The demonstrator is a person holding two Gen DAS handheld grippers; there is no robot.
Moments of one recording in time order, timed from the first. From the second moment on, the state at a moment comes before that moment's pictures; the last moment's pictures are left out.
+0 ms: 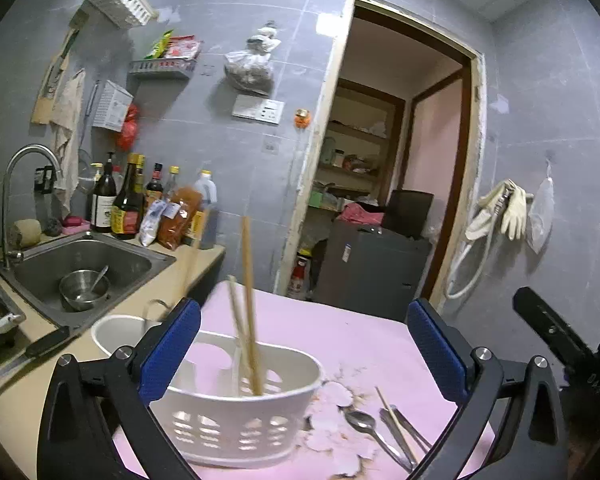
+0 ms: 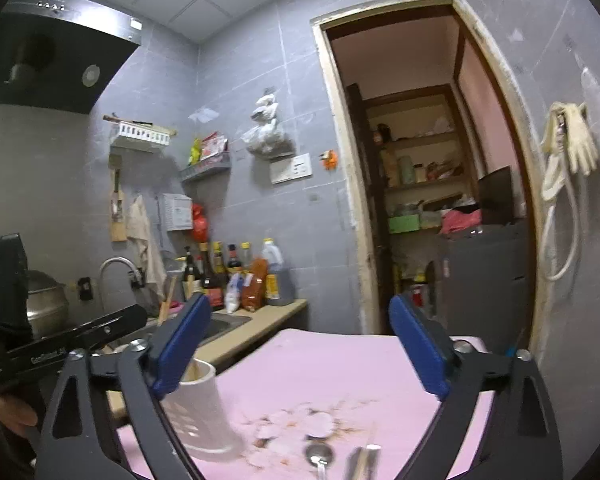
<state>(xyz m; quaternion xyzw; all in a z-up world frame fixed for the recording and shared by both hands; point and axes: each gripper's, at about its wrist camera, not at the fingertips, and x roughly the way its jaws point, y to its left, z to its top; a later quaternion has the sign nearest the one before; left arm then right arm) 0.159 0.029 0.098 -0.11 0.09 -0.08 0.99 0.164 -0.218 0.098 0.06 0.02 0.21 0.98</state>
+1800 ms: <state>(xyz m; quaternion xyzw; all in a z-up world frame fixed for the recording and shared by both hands) 0.290 -0.078 -0.031 -0.08 0.47 -0.21 0.85 0.229 -0.248 -0.023 -0.04 0.40 0.24 0.88</state>
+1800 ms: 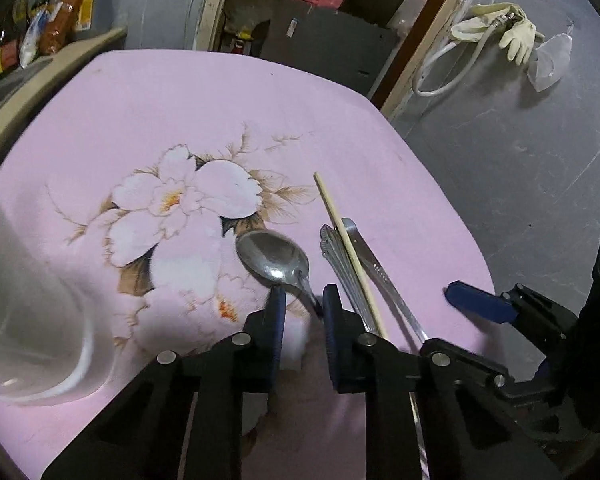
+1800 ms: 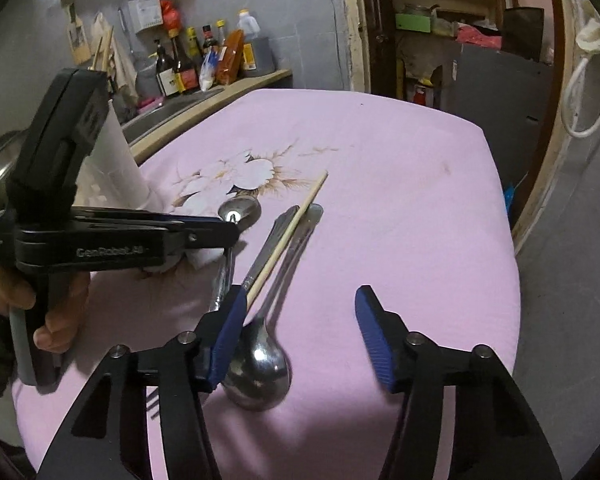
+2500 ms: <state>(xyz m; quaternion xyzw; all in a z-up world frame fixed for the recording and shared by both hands) 0.306 -0.072 -0.023 -0.11 0.49 -0.21 0.84 0.245 -0.225 -0.027 -0.08 0.45 0.23 0.86</state>
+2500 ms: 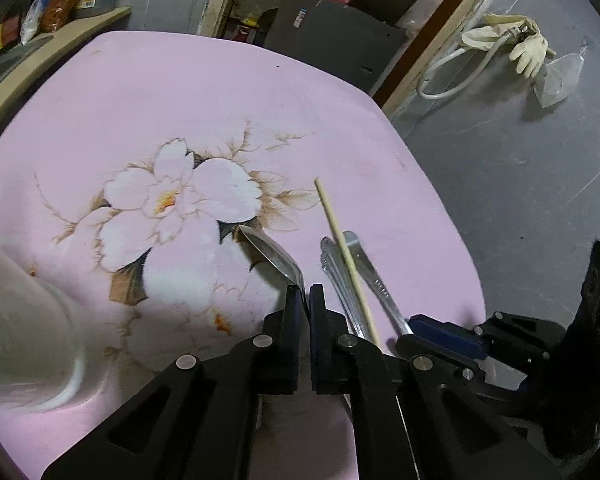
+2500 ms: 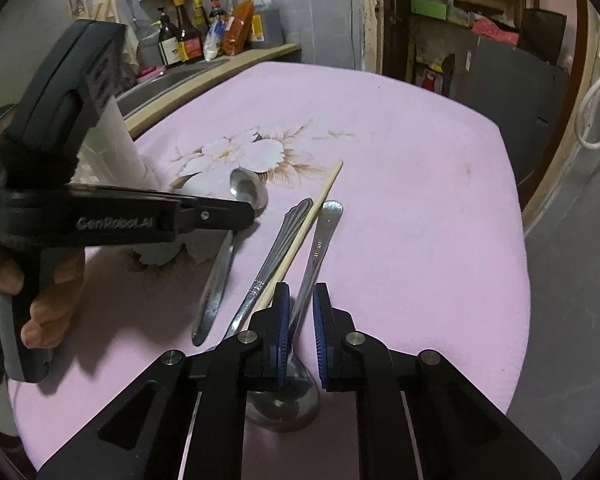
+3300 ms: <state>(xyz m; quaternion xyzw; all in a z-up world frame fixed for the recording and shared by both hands) 0.189 -0.070 0.030 -0.01 0.29 -0.17 0.94 0.179 -0.221 0.013 -0.03 0.25 0.21 0.94</state>
